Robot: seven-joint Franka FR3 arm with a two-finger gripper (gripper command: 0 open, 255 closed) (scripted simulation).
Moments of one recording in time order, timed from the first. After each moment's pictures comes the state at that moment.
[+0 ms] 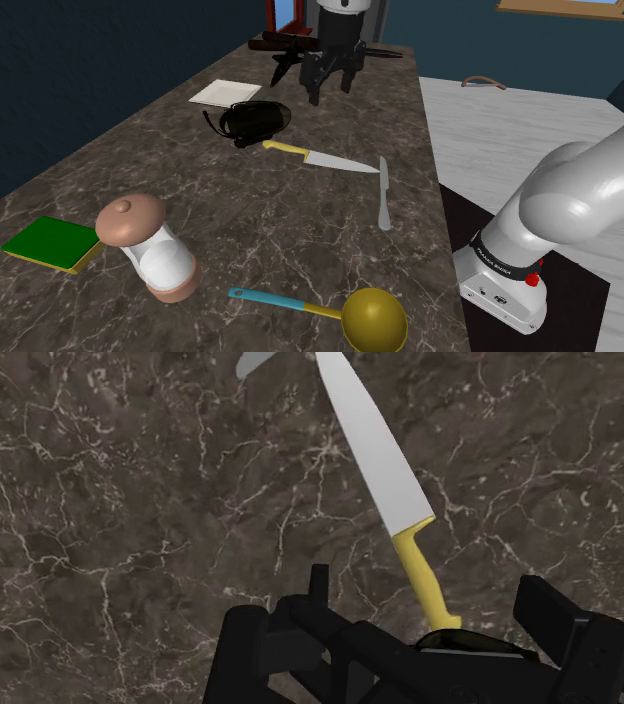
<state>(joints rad) 0.02 -0.37 0.37 -2.13 0.10 1.85 0.34</state>
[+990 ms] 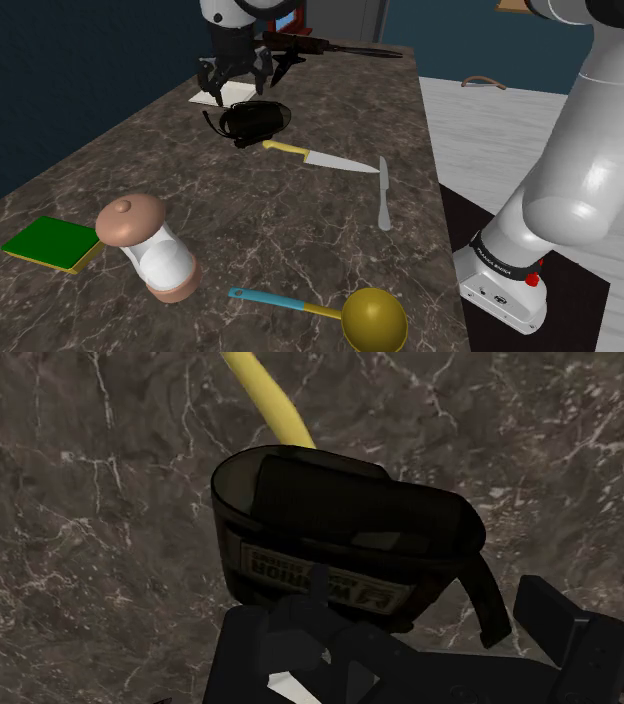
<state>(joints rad) 0.10 0.22 0.54 -1.59 -0.28 1.90 0.79</state>
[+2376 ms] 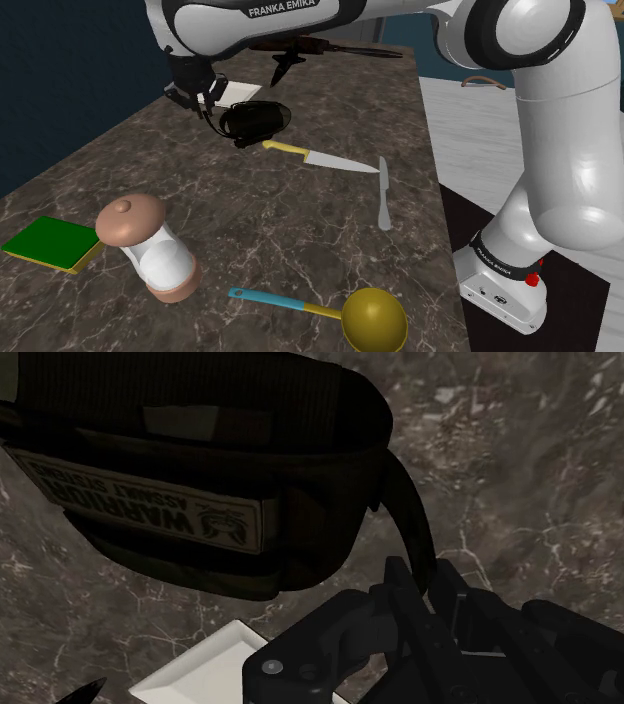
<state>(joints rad) 0.28 0.58 0.48 -1.20 -0.50 1.87 0.93</state>
